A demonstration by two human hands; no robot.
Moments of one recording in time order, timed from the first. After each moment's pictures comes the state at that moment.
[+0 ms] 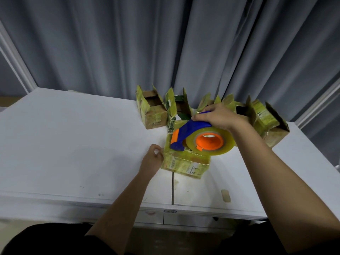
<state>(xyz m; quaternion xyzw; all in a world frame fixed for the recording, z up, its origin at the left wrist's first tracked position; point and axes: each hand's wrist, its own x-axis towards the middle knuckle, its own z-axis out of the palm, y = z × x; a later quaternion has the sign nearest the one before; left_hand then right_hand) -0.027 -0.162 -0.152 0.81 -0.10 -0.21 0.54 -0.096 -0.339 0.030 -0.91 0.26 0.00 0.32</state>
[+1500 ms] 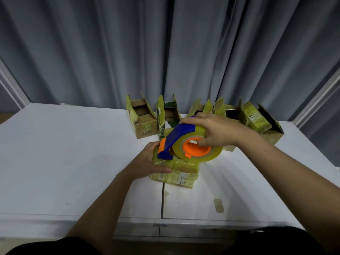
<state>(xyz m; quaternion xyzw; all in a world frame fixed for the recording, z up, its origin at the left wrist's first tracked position) 0.000 -0.172 -0.126 0.76 -0.39 -0.23 0.47 -0.122 -0.381 0.031 -1.00 -0.02 0.03 0.03</state>
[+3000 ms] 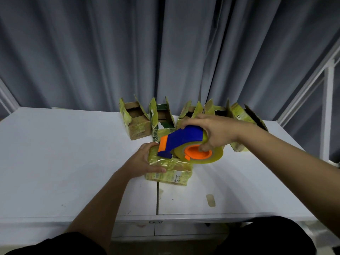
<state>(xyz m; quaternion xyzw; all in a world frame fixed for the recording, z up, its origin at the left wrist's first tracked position) -0.002 -0.172 -0.125 0.78 -0.38 -0.24 0.43 -0.146 -0.381 0.053 -0.99 -0.01 0.11 0.08</state>
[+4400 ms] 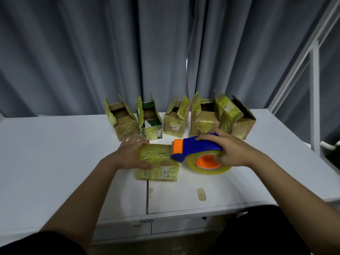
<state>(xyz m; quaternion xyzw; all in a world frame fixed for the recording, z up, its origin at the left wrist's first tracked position) 0.003 -0.189 -0.089 0.86 -0.46 -0.16 0.14 -0.234 -0.441 -0.033 -0.98 0.08 -0.01 0.18</state>
